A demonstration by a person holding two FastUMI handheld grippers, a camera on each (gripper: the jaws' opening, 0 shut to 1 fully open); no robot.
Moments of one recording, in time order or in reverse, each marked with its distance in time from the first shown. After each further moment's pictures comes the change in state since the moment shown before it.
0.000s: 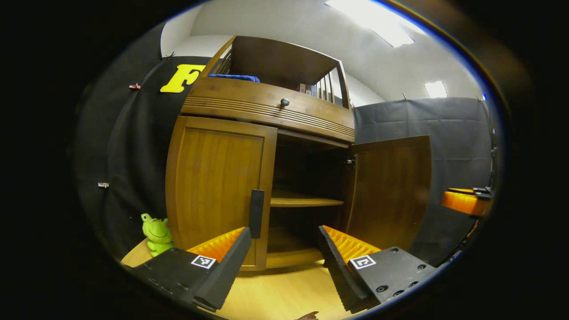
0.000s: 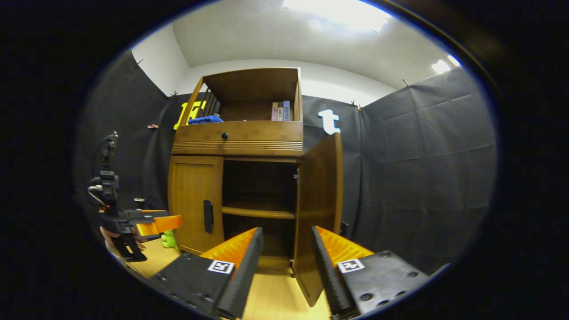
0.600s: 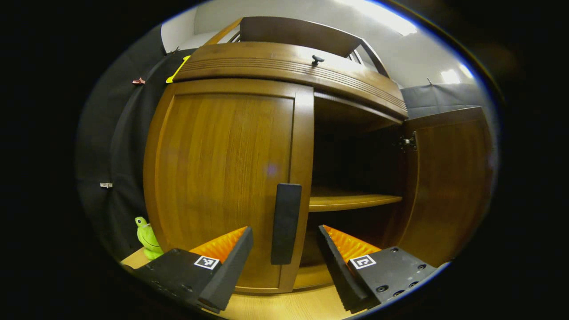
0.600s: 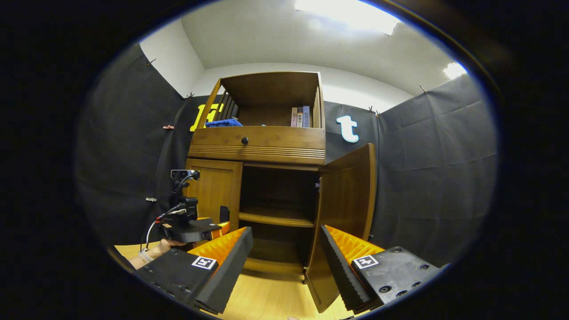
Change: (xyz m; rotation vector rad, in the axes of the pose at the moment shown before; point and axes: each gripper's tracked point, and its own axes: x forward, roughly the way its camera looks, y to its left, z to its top) left arm 0.143 0.066 -0.045 0.028 0.022 0.172; right arm 0.022 0.029 -0.005 -0.024 -0.006 0.104
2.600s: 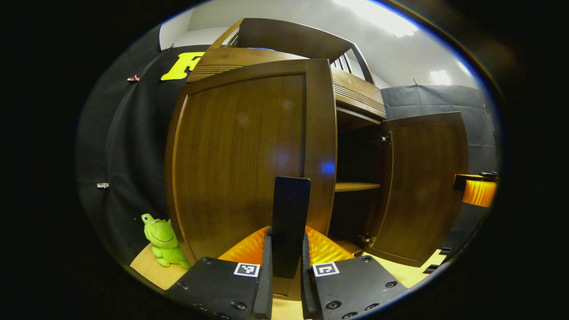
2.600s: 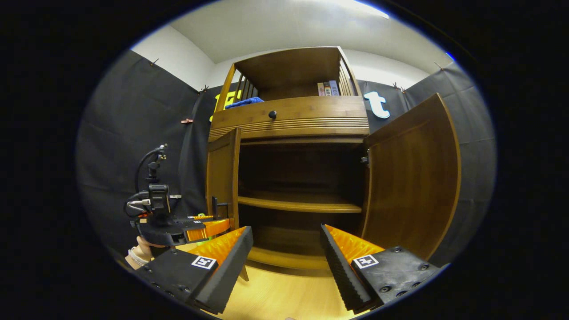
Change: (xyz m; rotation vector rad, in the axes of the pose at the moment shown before) left arm -0.101 0.024 -0.003 0.013 0.057 -0.139; right arm 0.060 0.080 -0.046 0.084 0.105 0.184
